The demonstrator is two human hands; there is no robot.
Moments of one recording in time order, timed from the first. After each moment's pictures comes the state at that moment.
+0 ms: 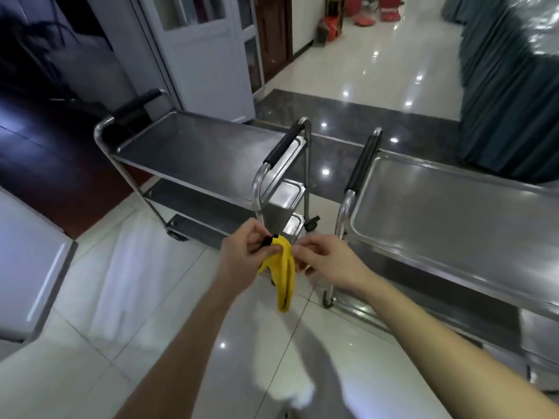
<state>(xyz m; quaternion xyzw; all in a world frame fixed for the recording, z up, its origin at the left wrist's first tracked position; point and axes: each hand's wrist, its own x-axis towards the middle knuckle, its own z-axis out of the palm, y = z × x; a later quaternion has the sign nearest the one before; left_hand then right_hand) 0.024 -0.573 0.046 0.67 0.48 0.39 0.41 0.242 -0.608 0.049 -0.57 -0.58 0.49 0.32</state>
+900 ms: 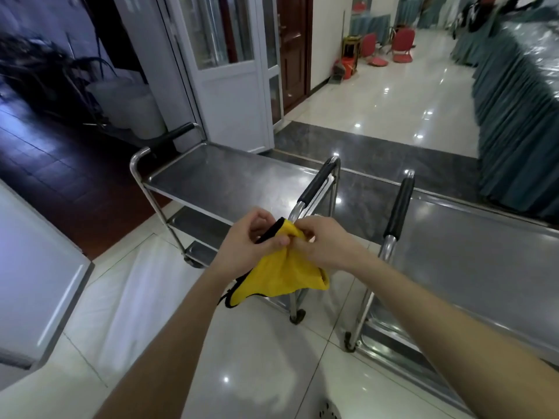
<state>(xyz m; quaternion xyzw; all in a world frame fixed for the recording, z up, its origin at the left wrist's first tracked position) -0.062 -0.460 0.108 0.71 0.43 0.36 0.42 0.159 -0.489 0.140 -0.56 -0.75 0.26 0.23</state>
